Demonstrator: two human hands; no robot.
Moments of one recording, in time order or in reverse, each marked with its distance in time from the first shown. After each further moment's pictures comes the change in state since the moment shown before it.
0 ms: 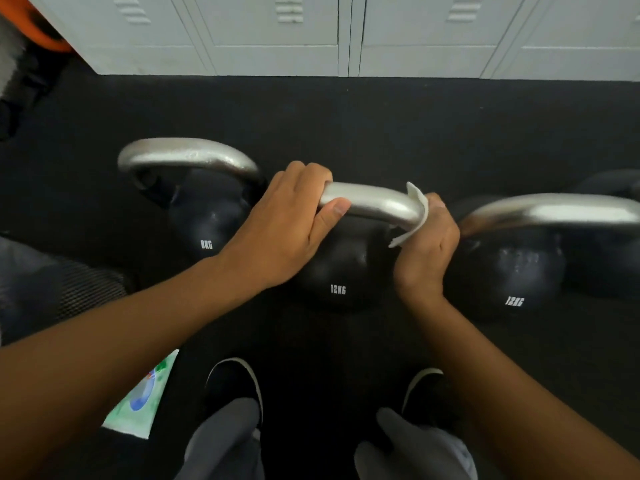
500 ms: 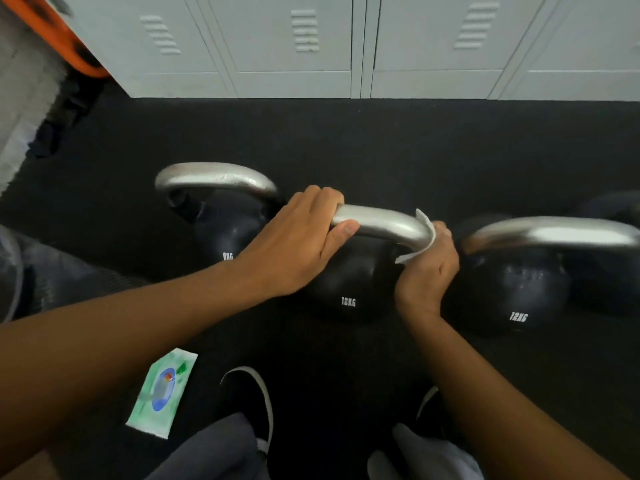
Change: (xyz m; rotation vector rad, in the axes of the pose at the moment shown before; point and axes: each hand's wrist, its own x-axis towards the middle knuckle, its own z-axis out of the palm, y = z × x) left_hand 0.002 0.003 -0.017 0.078 -0.146 0.007; right_hand -0.009 -0.001 0.003 -0.052 0.099 0.101
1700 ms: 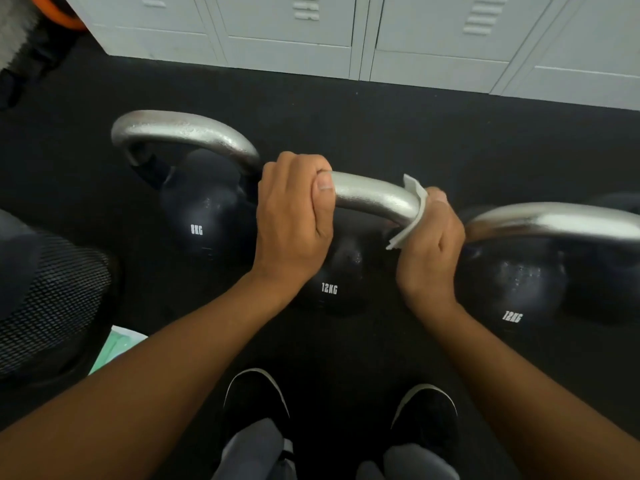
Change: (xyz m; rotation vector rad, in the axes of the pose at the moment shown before) left_hand 0.011 0.016 0.070 -0.104 0.766 -0.127; right_hand 0.015 -0.005 -0.016 -0.129 -0.261 -0.313
